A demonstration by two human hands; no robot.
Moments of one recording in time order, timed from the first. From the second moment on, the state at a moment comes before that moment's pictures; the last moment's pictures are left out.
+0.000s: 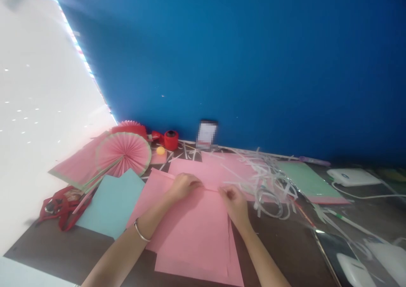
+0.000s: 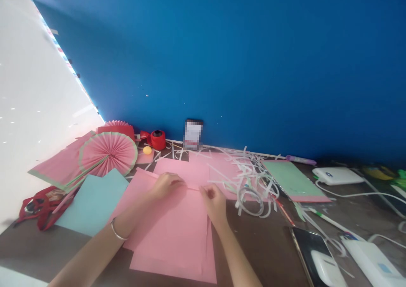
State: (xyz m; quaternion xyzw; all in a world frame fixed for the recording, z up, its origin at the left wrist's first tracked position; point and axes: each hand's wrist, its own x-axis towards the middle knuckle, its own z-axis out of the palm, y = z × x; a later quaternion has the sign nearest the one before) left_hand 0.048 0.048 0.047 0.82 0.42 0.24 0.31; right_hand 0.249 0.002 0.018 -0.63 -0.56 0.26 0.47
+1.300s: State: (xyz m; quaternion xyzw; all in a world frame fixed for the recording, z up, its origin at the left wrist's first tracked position) left_hand 0.053 0.043 0.056 0.92 0.32 0.16 0.17; right_hand 0.251 -0.008 0.047 -0.58 -0.70 0.30 0.29
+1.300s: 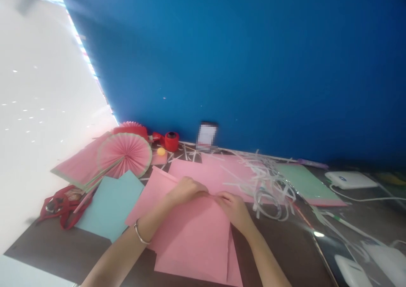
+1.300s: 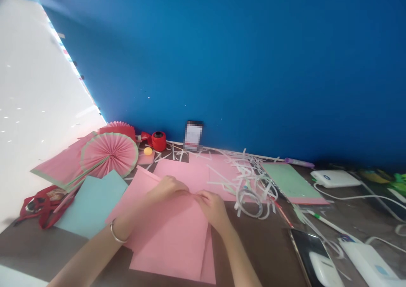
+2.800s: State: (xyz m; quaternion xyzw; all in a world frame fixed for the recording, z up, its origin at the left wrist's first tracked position) left_hand -0.052 0.086 0.082 0.77 0.46 0.22 0.38; right_hand 0.313 0.006 0.039 -0.64 -0.53 0.39 0.40
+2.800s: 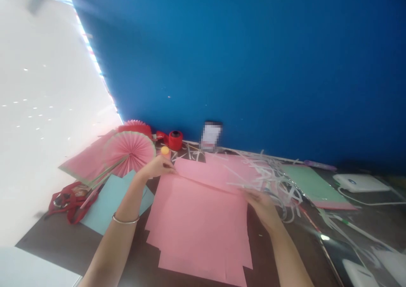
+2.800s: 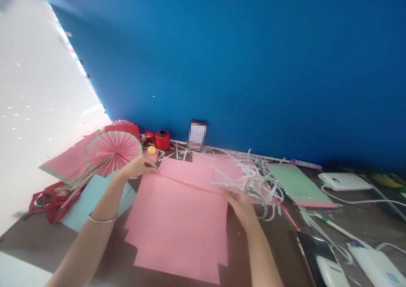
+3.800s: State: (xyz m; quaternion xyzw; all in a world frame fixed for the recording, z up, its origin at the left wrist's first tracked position) left_hand 0.075 0.014 -0.001 0.88 0.45 0.15 0.08; right_hand 0.240 -0.009 0.008 -0.58 -0.79 0.02 0.21
